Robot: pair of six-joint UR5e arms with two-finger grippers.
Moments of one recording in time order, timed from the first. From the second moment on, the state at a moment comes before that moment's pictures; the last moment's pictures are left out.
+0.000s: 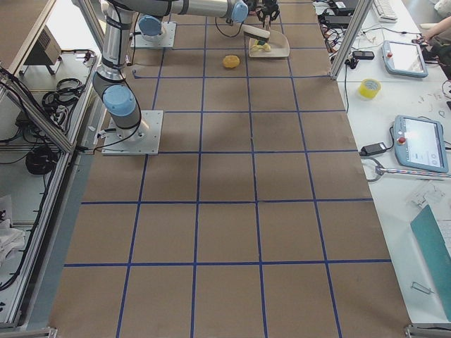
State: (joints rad) left arm -1.37 -2.12 -1.58 -0.97 1.55 1.78; right arm 2.18 -1.05 1.46 -2.21 -1.21 0.97
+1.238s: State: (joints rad) left arm -1.37 -2.11 -1.58 -0.97 1.54 1.78; right arm 2.15 -1.07 1.46 -2.17 -1.47 0.73
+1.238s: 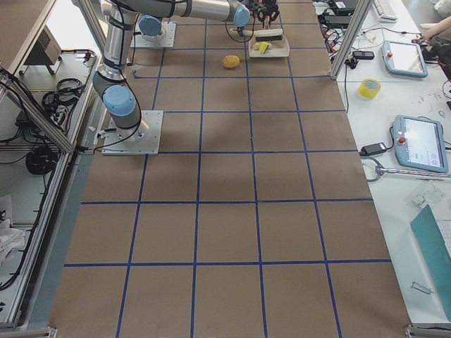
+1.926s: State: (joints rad) left arm -1.29 -1.90 -1.74 -1.06 1.59 1.99; right arm 2.10 -1.31 1.63 -1.80 -1.58 0.67
